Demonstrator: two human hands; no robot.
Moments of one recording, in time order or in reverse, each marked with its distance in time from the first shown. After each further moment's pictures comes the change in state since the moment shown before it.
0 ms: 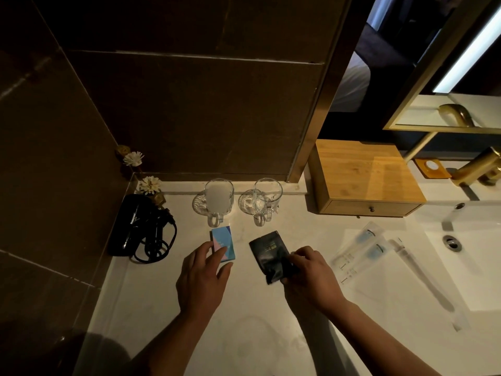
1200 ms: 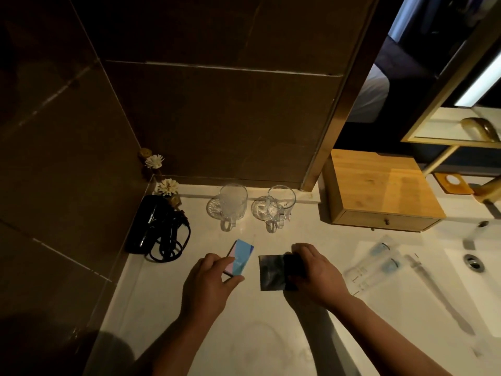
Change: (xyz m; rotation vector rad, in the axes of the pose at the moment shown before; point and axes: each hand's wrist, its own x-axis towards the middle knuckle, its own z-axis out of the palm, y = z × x) left_hand -0.003 -0.007 -0.013 -0.156 -0.051 -0.016; right_hand 0.027 -0.007 -0.008 -0.004 -0.074 0.001
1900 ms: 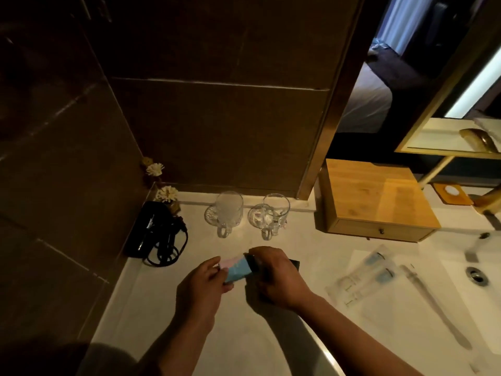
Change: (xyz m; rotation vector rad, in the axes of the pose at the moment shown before) left_hand -0.003 0.054 -0.032 -0.863 0.015 -0.700; right_hand 0.014 -0.058 -0.006 0.270 -0.011 -0.260
